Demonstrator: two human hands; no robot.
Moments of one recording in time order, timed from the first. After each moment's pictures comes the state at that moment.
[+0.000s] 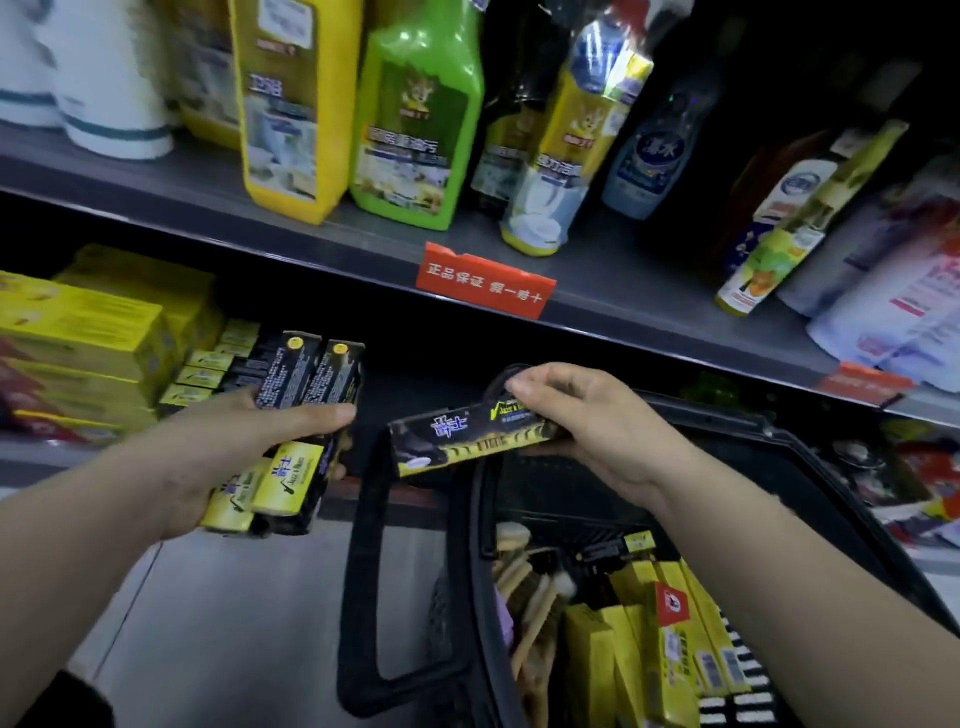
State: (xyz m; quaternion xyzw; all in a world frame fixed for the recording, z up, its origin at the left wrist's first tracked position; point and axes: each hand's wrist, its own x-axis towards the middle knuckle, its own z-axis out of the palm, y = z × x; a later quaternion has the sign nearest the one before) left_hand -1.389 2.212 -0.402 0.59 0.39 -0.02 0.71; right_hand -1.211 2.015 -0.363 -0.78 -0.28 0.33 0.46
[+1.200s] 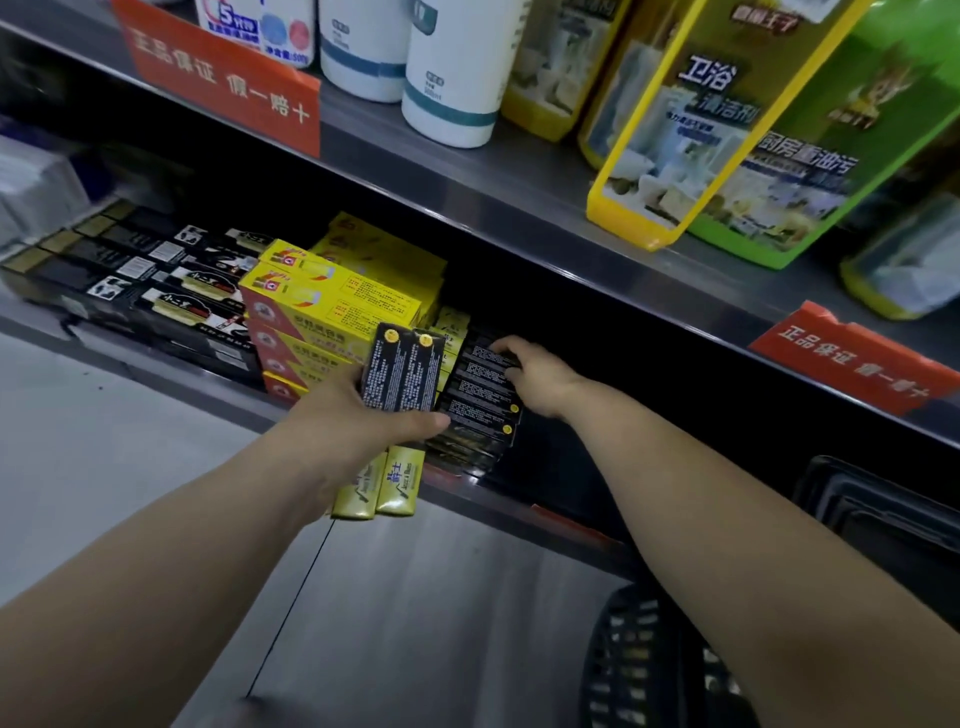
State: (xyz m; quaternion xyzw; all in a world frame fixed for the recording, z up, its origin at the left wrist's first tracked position) left_hand -1.436 2.332 -0.469 0.54 0.49 0.12 0.67; right_hand -1.206 2.302 -0.527 -0.85 -0.45 0.28 0.08
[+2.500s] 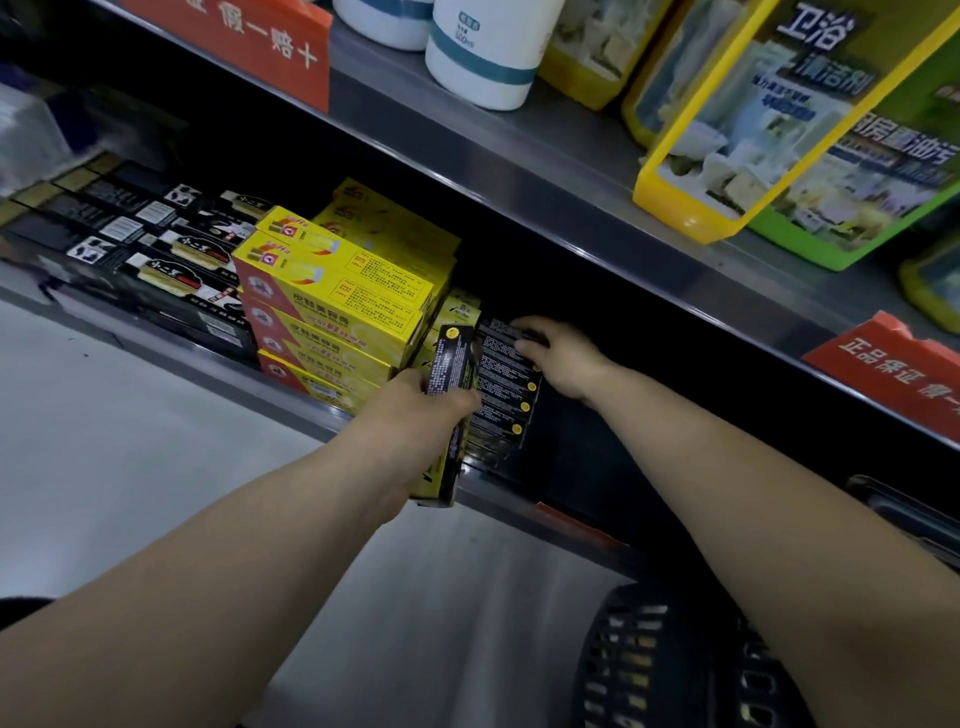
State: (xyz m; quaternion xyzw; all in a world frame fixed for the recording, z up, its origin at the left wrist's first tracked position) left_hand -1.398 2.321 -0.479 0.48 0.50 0.10 0.72; right_hand -1.184 2.313 -0.537 -0.84 -0.42 0.31 0.17
